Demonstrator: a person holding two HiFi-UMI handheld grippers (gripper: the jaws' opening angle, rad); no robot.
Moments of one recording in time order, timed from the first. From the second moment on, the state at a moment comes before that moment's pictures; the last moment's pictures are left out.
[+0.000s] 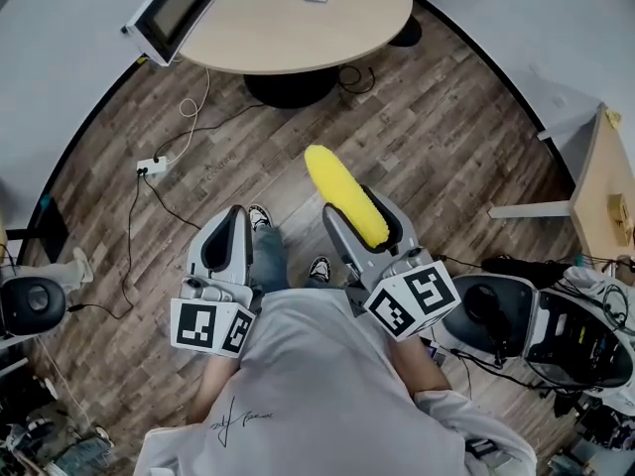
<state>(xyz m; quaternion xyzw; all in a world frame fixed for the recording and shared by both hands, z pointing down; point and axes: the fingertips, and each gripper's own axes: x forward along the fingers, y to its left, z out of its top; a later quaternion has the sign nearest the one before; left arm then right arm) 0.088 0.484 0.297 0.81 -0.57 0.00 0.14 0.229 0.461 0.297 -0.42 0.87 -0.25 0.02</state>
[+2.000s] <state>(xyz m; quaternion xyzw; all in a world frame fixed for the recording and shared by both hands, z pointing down) -0.122 0.224 0.271 0.84 -0.51 -0.06 0.15 0.011 0.207 0.289 -0.43 0.86 -0.27 0.03</state>
